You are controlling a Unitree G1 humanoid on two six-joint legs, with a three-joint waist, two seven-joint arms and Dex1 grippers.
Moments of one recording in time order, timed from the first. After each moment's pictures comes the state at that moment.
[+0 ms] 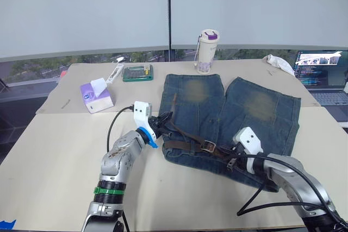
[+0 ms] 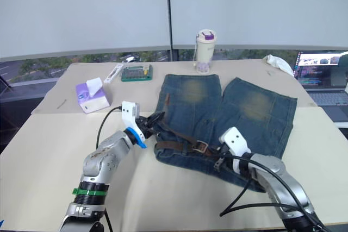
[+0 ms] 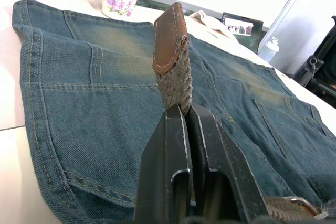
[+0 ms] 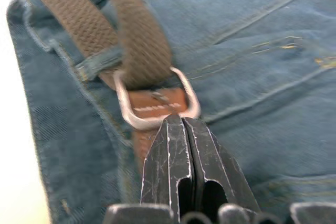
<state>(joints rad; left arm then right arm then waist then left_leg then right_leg) -0.43 0.12 0.04 0.02 -0.45 0.49 -0.45 -0.10 -0.65 0.06 -0.31 0.33 0.53 0.64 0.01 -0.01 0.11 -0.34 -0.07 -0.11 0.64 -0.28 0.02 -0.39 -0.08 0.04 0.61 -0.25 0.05</state>
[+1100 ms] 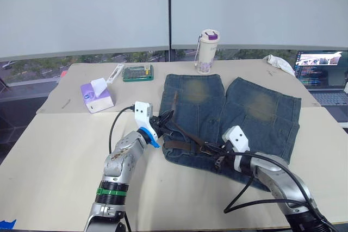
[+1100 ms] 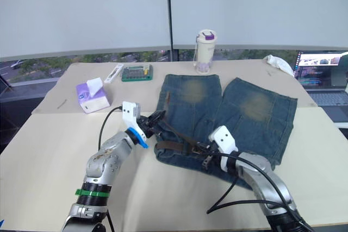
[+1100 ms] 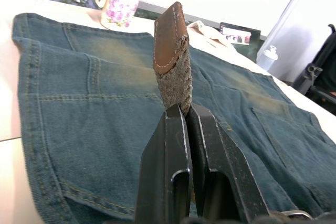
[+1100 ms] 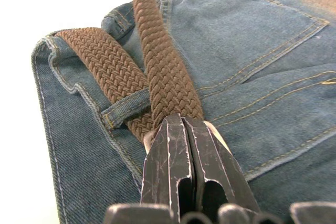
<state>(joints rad) -0.42 0.10 0.03 0.05 -0.43 0.42 -0.43 -0.14 -0.52 0.11 -0.27 0.28 0.50 0.63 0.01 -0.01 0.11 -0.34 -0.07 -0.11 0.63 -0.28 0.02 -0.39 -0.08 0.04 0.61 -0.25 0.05</state>
